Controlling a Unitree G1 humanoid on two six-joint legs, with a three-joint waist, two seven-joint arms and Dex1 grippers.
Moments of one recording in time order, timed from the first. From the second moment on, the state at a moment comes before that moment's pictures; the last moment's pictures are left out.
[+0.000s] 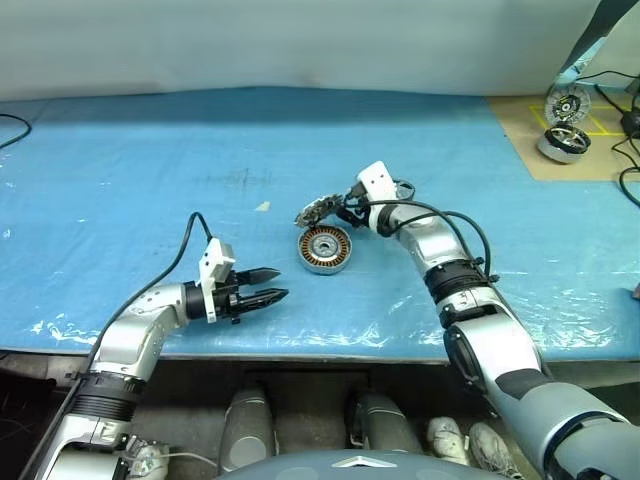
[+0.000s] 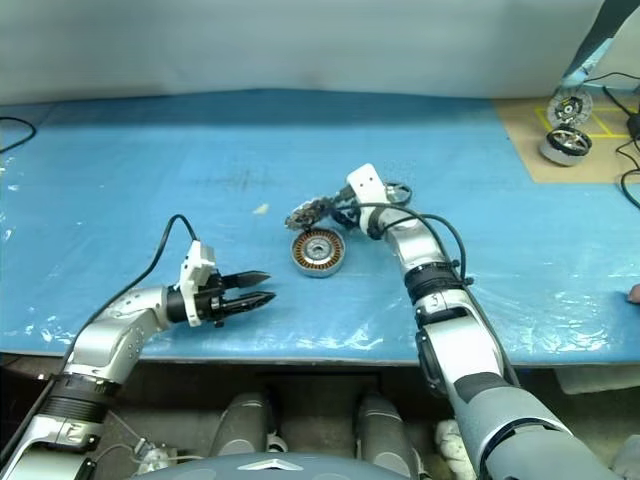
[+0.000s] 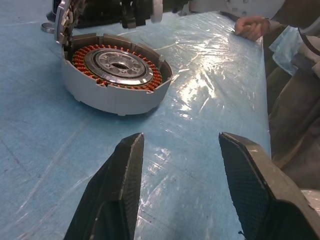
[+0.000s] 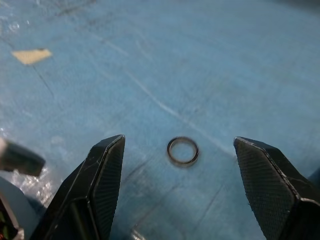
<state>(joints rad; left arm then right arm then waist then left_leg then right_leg) -0.19 0.50 -0.05 0.04 -0.48 0.31 -1.13 -0.90 -0.18 0.08 0.93 -0.02 0.14 0.50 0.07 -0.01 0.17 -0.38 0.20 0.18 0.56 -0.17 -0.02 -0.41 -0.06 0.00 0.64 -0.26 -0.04</state>
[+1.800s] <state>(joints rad) -0.22 0.50 -0.07 -0.01 -0.48 0.37 -1.11 -0.89 -0.12 0.05 0.95 -0.06 0.13 0.39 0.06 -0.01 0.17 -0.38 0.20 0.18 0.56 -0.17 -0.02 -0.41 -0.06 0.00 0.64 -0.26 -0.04</state>
